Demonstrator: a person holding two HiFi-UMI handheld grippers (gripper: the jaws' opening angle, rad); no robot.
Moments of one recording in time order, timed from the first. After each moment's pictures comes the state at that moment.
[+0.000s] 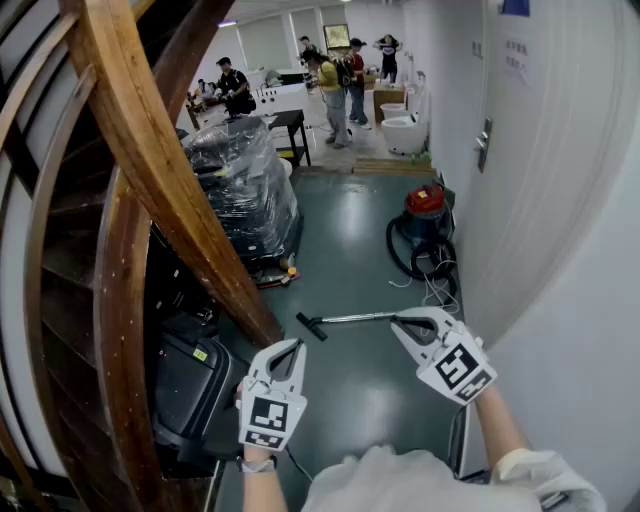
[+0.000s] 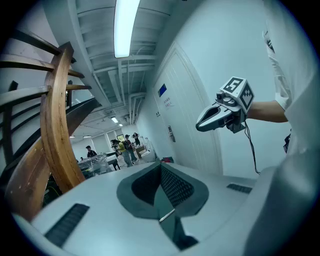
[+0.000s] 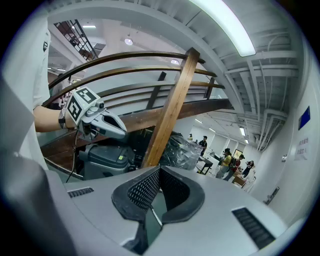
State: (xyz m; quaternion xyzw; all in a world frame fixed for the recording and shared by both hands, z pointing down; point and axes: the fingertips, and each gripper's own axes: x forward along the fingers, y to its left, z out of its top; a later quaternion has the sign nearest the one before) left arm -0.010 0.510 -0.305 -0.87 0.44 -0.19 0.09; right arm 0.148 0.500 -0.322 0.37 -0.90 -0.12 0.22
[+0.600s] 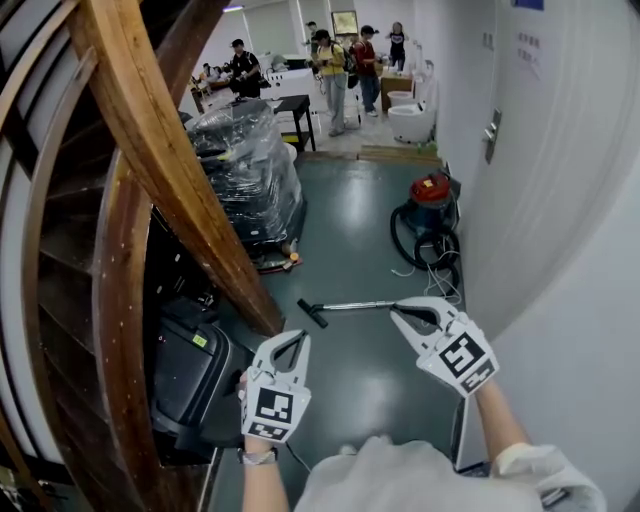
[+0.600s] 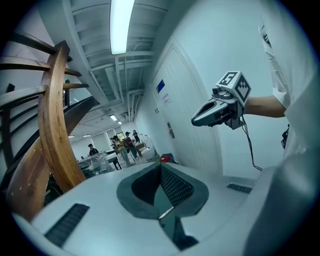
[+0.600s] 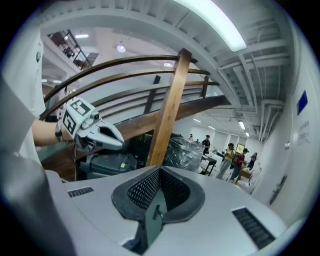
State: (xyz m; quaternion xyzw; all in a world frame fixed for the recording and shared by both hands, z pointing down) left arm -0.005 0.505 -0.293 -0.87 0.44 -0.21 0.10; right arm 0.143 0.491 -0.321 0.36 -0.91 -0.09 0.18
